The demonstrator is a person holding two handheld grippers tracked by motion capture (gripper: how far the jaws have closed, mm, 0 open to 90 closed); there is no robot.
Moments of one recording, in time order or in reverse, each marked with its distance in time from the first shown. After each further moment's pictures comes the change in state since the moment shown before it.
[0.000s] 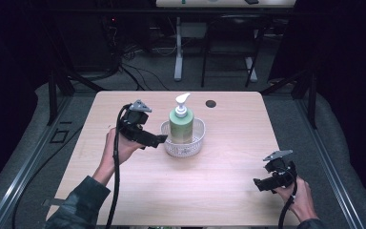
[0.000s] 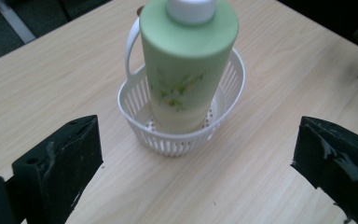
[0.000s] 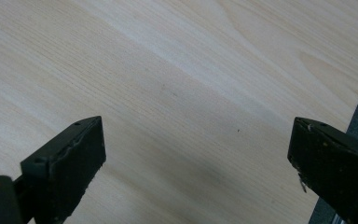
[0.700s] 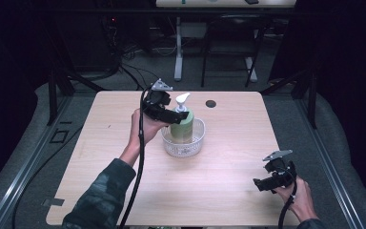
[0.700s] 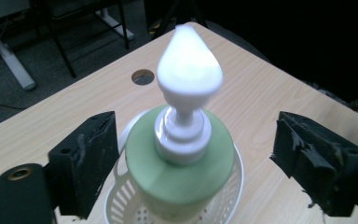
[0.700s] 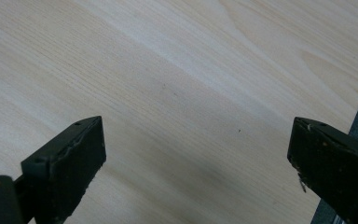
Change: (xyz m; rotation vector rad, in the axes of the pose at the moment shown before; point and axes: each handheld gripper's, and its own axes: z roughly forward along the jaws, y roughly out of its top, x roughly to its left) left arm -0.005 0.066 0.039 -0.150 -0.013 0.007; right arm 0.000 0.000 0.001 0.002 0.003 -0.004
